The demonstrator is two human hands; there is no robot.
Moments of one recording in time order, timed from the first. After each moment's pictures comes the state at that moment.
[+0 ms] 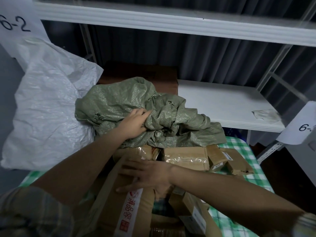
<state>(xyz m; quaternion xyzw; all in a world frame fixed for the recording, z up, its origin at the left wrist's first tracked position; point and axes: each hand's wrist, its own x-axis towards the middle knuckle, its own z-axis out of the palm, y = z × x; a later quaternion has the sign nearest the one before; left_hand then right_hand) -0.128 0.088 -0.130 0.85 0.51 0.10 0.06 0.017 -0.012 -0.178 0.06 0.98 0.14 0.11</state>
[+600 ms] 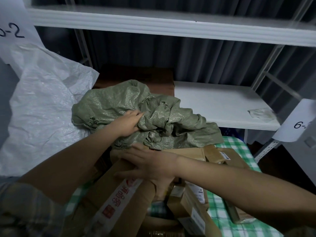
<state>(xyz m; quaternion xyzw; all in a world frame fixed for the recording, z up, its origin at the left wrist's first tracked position) -0.135 0.098 -0.110 0.86 0.51 0.01 0.05 0.024 -0.012 -0.116 0.11 0.98 0.11 0.09</state>
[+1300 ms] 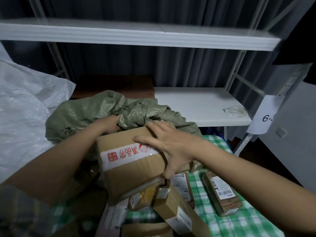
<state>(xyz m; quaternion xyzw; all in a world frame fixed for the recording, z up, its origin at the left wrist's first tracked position) -0.119 0.117 -0.084 0.82 0.56 -0.03 0.14 0.109 -0.037 -0.029 0.40 0.91 0.02 0.09</state>
